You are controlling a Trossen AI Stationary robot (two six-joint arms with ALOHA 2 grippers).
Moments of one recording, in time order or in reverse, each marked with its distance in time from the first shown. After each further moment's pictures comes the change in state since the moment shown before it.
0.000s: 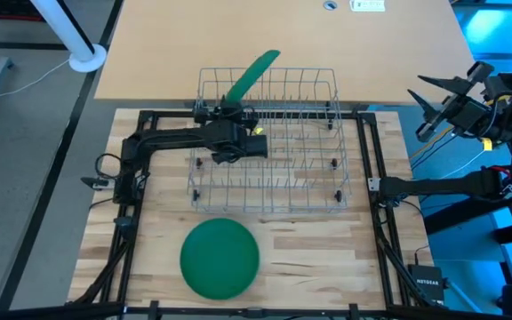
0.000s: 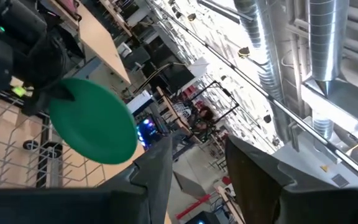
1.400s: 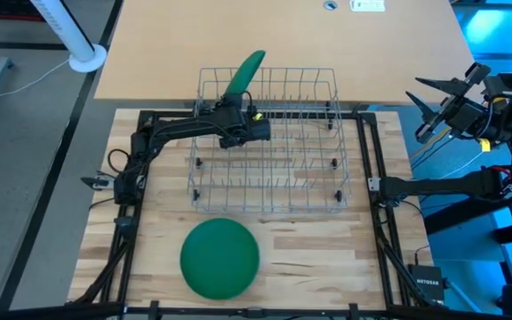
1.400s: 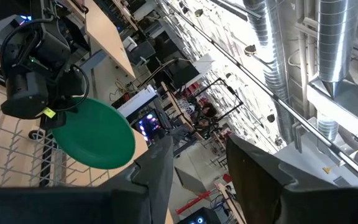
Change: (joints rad) left arm 0.146 0.085 0.007 0.017 0.188 -0.097; right arm 0.001 0.001 -0.001 -0.027 0.000 -0.021
